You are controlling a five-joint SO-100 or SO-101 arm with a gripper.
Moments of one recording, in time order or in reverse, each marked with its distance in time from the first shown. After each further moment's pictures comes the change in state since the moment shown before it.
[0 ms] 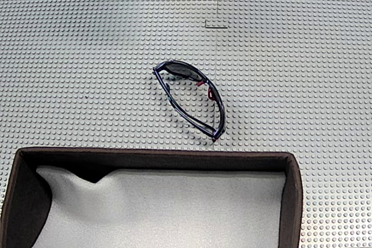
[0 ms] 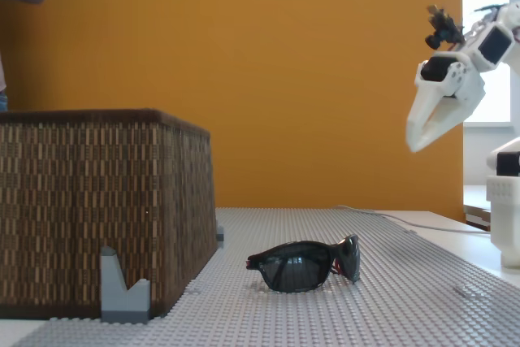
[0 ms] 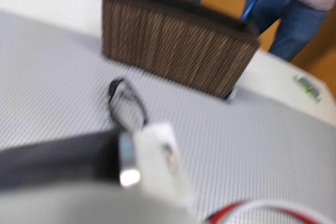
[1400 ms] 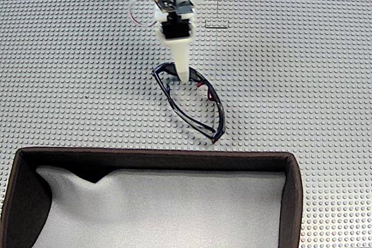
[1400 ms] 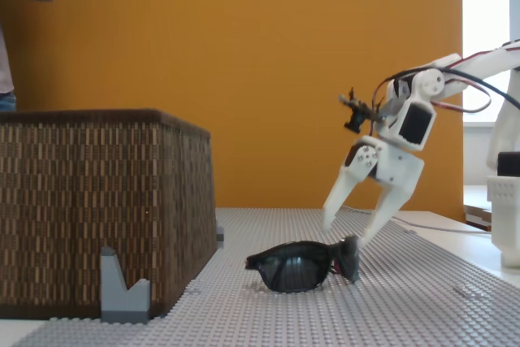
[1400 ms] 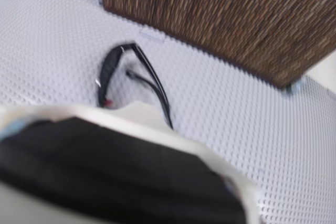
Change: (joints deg) arm -0.8 -48.0 5.0 -41.4 32.7
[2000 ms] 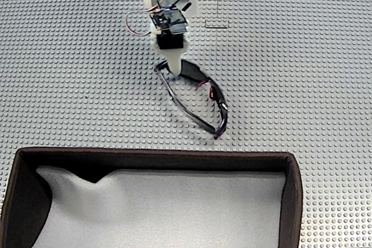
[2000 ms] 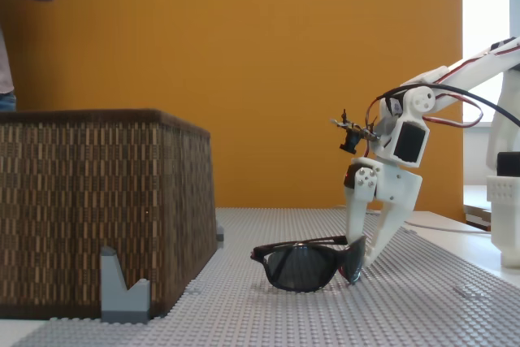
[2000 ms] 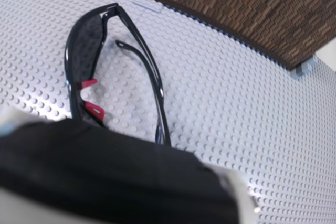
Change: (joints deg) arm 0.2 -4.4 0.3 0.5 -3.1
